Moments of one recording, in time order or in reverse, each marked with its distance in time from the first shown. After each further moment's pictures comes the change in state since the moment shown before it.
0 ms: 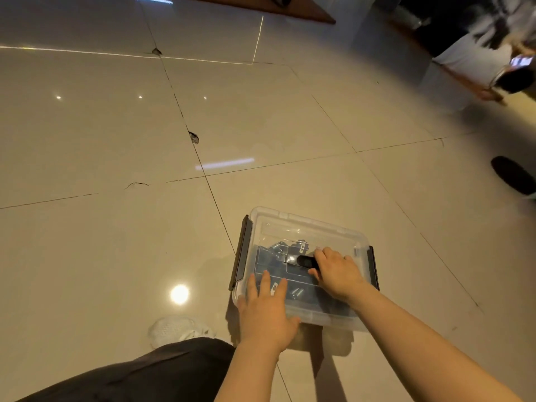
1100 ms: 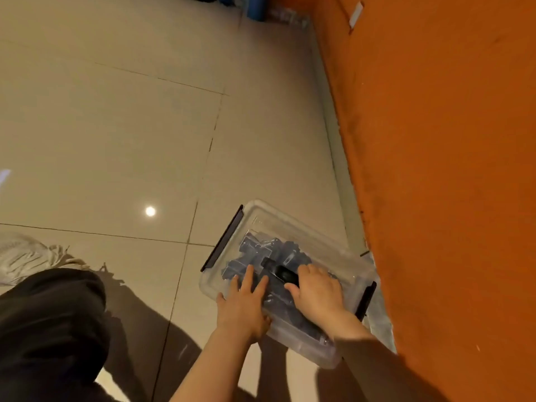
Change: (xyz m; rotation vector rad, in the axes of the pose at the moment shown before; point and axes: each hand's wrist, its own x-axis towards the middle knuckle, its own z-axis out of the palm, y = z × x) left_hand -0.356 0.023 0.234 0.724 -0.596 0.878; right_hand -0.586 -0.176 0.172 0.522 -0.122 1.159
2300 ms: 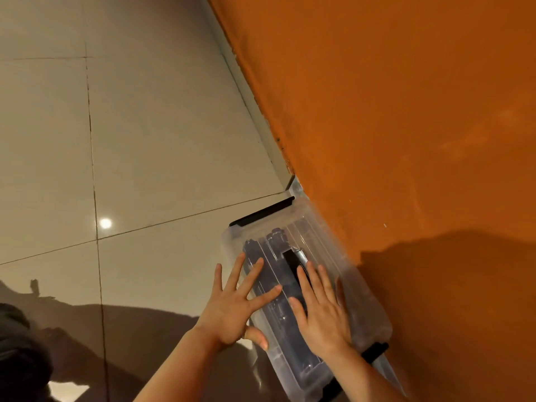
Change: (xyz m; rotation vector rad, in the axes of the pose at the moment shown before) left_hand 0.014 0.068 0.114 0.432 -0.004 0.719; right_hand -0.154 0.118 0.164 0.175 0.187 0.307
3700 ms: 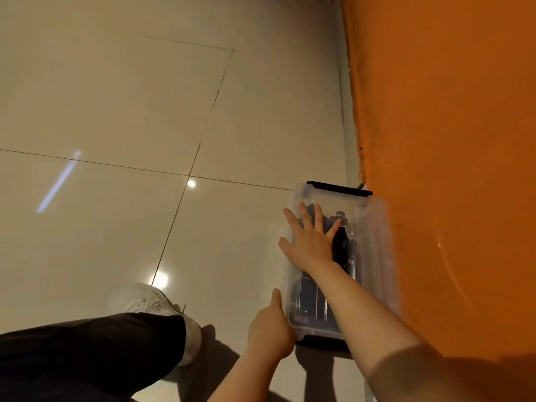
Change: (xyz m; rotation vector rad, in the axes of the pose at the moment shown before) left_hand -0.028 0.158 -0.009 -0.948 -0.024 -1.074; right_hand 0.085 -0.064 -0.030 -0.049 -0.191 -0.433
